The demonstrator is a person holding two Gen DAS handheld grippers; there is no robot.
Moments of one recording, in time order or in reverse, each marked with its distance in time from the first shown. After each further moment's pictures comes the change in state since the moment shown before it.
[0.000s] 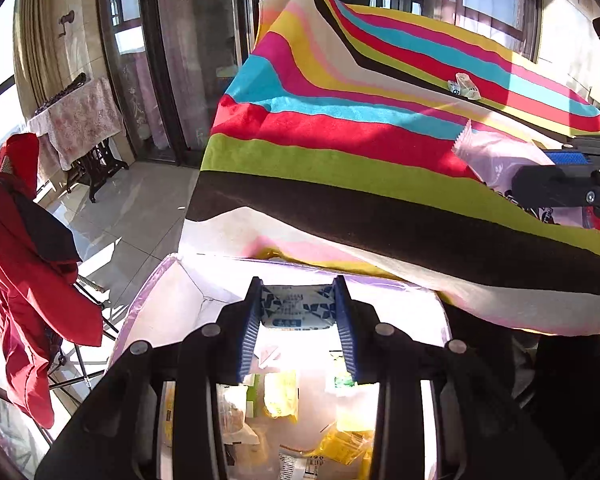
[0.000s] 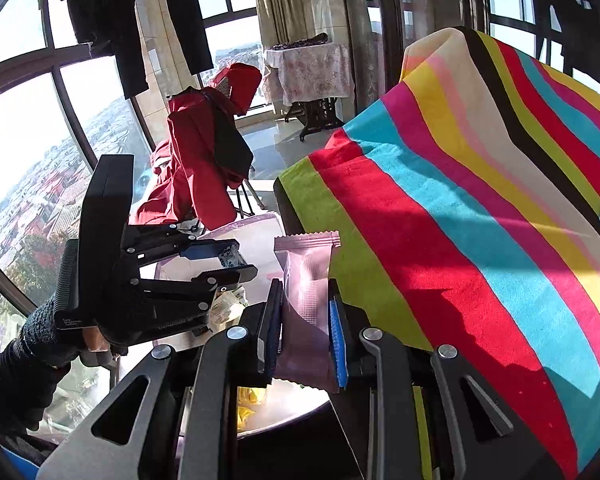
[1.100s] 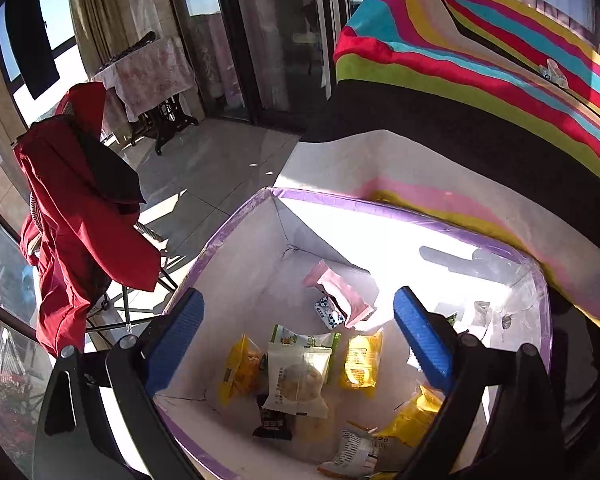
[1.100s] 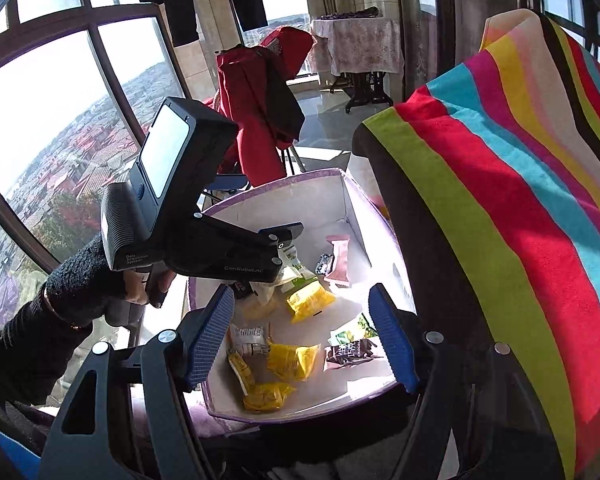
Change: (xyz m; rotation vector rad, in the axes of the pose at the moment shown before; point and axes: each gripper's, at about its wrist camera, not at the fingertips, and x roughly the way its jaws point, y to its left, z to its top) left arm 0.016 0.046 -0.032 -0.107 0.101 0.245; right arm 0.015 0.045 -0.028 -0.065 0.085 0.127
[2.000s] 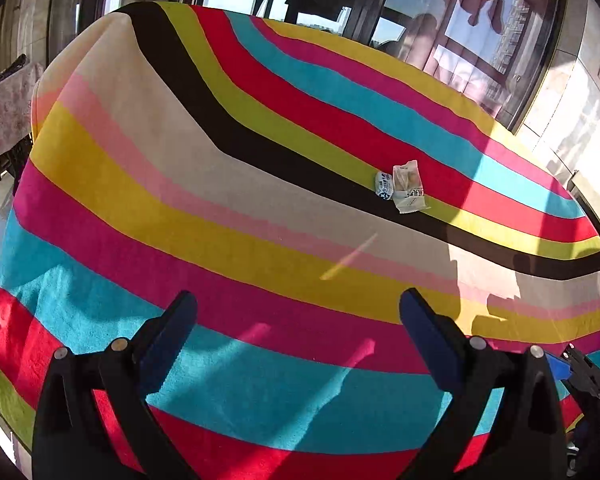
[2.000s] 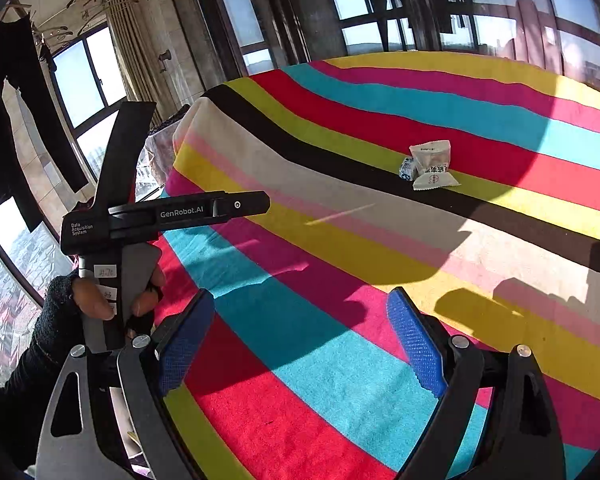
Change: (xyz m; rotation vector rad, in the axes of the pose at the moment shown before) left arm 0.008 -0.239 0.234 0.024 -0.058 -0.526; right arm -0.164 -0.225 -0.049 0.498 -0.311 -0.401
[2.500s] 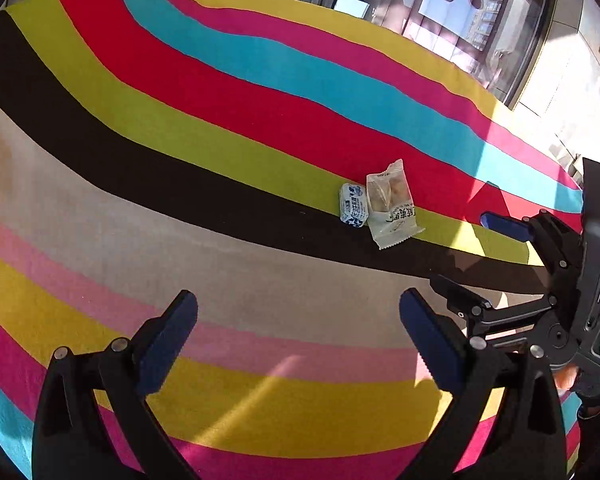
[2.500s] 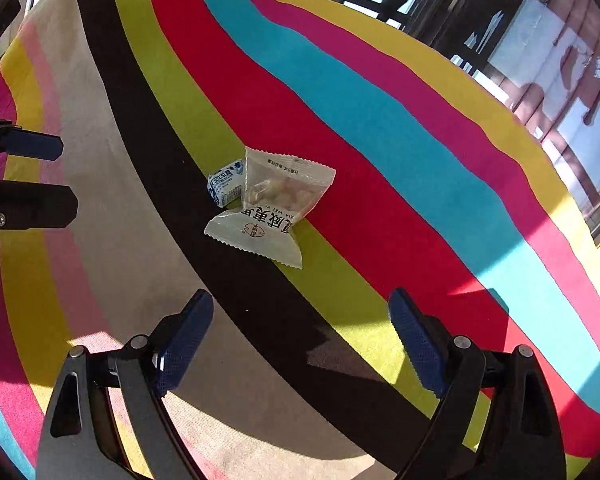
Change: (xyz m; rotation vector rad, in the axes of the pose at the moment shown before) left arm 0.093 -0.031 0.039 0.057 0.043 -0.099; right arm 0.152 -0.101 0.083 -0.535 0.199 -0.458
